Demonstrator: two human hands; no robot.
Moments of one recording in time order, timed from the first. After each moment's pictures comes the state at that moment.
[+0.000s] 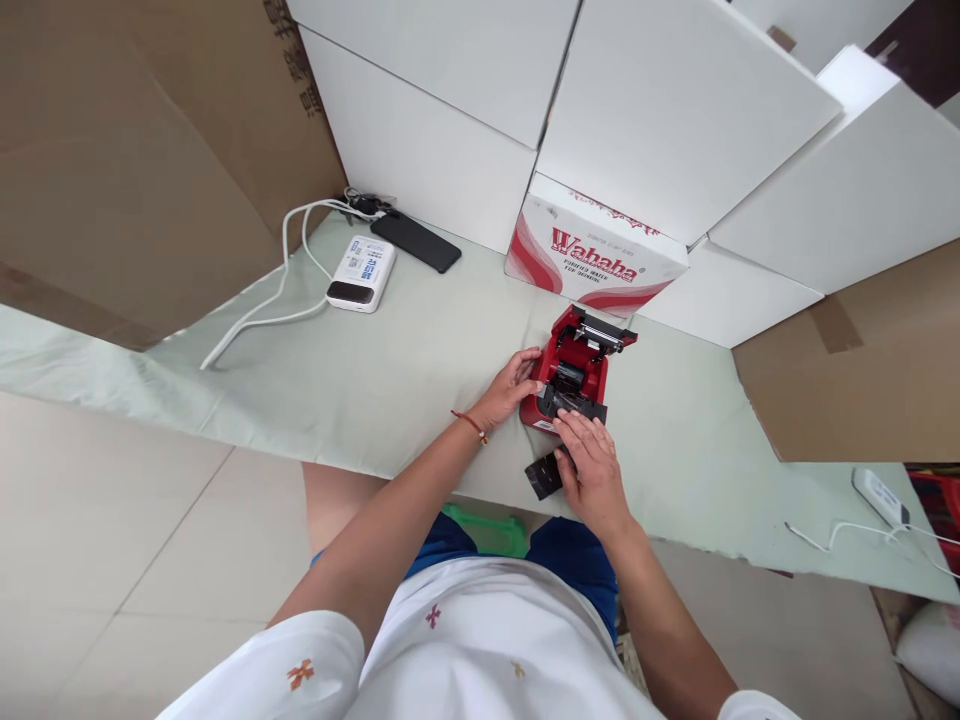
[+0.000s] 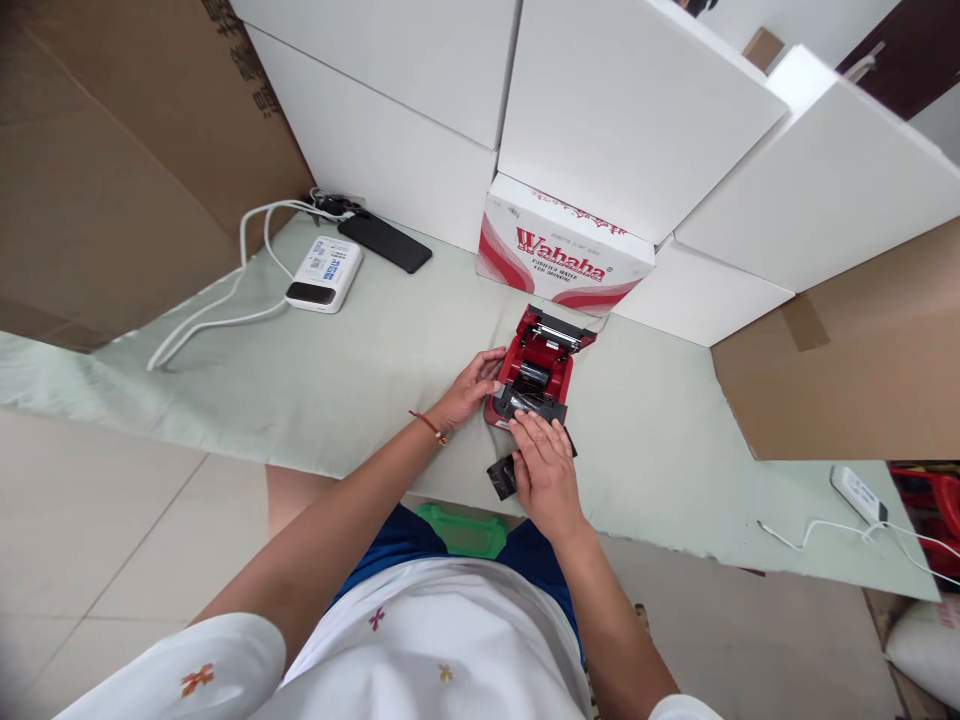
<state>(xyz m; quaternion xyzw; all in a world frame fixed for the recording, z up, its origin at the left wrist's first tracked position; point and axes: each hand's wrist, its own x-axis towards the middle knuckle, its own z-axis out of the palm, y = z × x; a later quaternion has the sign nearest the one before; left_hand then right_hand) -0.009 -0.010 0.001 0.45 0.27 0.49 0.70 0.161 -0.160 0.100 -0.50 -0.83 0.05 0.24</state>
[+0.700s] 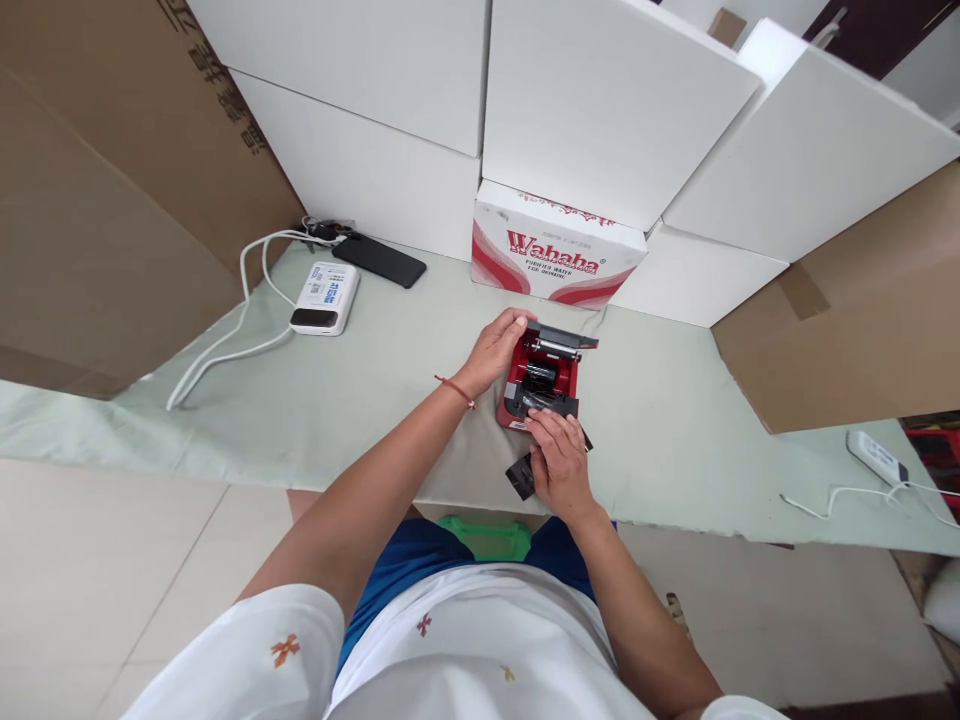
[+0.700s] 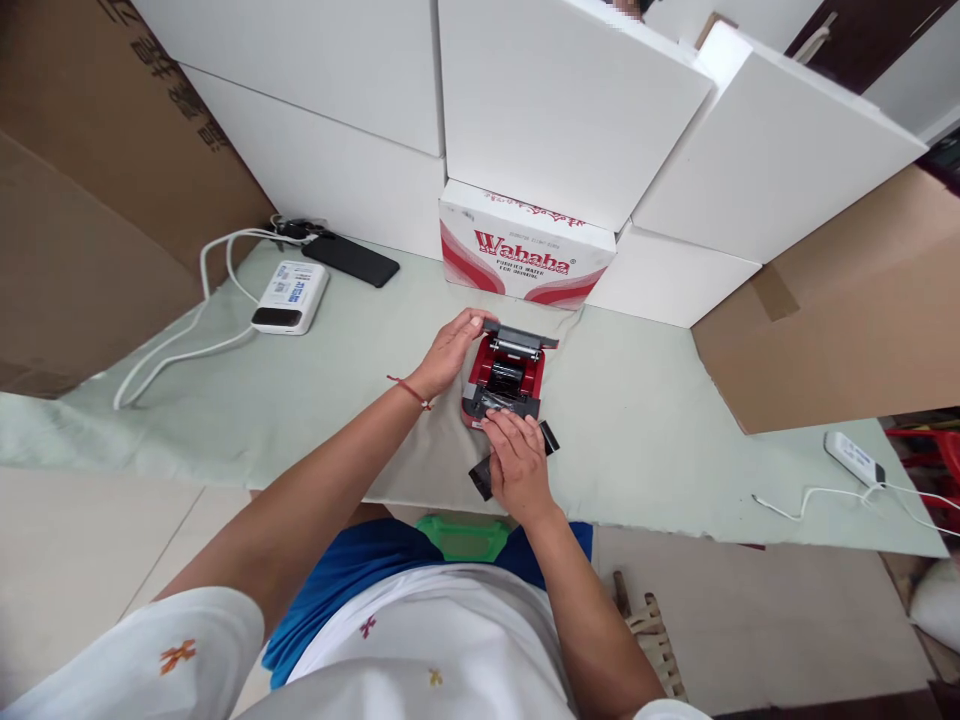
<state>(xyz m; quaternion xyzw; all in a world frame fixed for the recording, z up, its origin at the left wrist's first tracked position) 0.001 0.034 0.099 0.62 0.35 0.50 0.49 0.158 -0.156 0.069 -0.51 -0.80 -0.01 0.33</state>
